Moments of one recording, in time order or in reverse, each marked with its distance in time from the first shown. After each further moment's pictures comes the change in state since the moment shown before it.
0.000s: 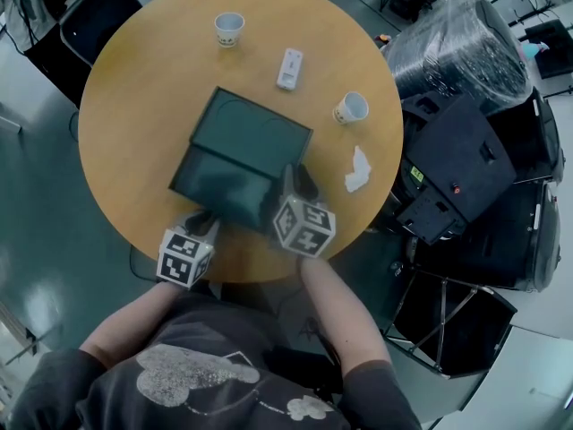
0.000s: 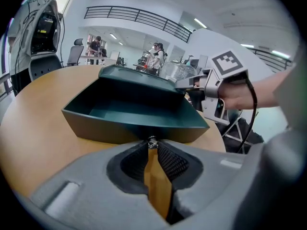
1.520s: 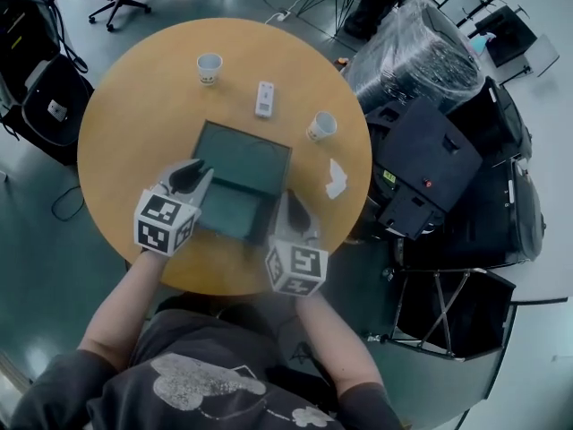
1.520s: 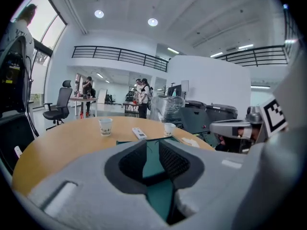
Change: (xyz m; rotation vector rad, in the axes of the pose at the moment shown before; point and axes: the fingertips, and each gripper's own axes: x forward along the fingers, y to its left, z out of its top) left arm -0.065 0.032 0.190 0.242 -0.390 -0.050; right arm -0.101 0.058 0.062 -0.188 -0.275 -0.042
